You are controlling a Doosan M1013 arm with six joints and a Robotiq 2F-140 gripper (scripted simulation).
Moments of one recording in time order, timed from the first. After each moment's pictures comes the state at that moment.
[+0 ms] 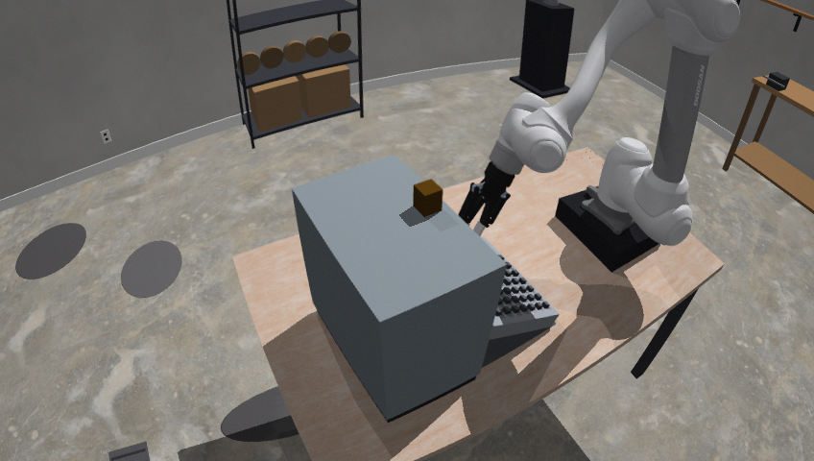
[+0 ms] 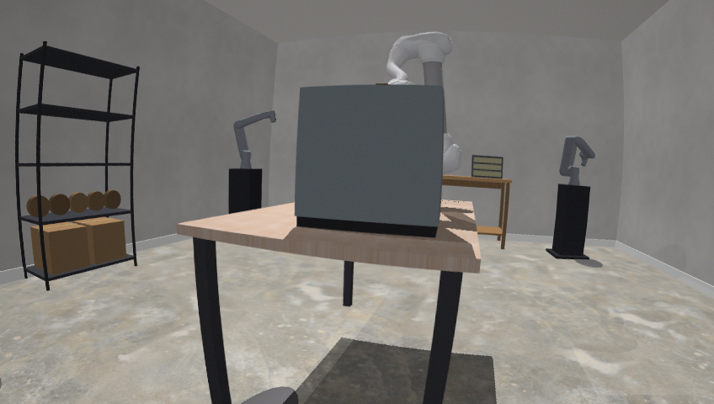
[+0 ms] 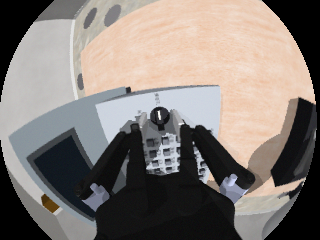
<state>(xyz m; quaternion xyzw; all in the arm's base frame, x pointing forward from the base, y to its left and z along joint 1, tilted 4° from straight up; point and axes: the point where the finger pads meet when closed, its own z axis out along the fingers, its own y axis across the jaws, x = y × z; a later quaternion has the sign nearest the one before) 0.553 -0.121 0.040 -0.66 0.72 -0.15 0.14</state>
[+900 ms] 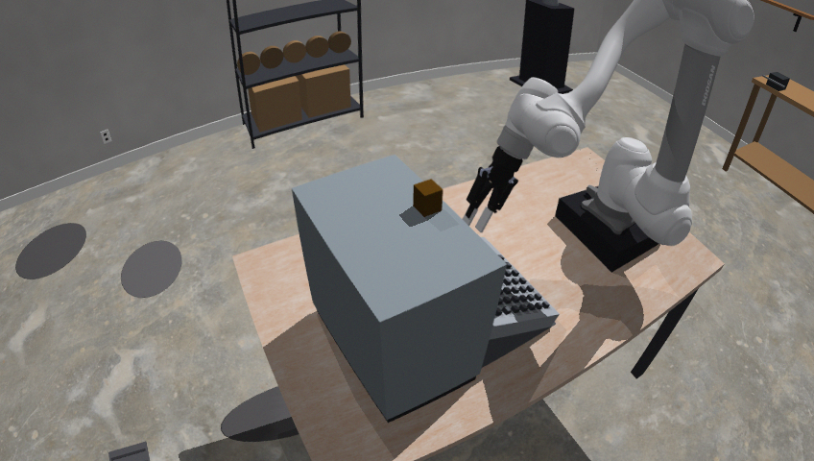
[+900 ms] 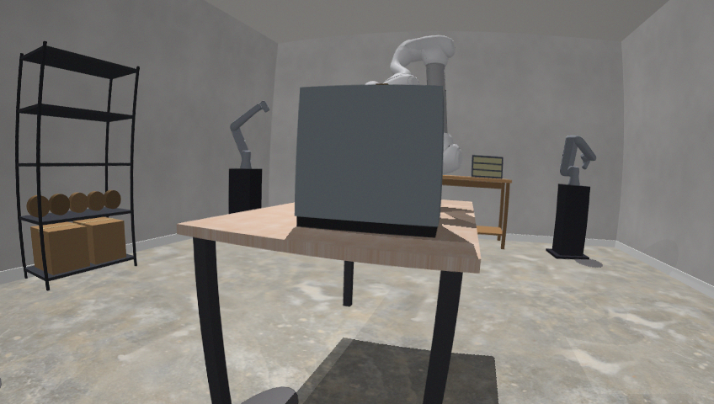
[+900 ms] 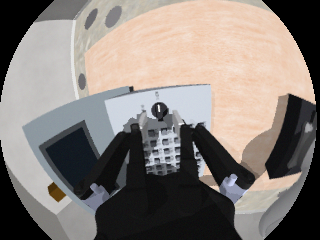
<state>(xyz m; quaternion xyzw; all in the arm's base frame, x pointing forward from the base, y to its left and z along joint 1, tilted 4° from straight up) 0.535 -0.119 0.081 -0.66 0.72 -0.15 0.14</state>
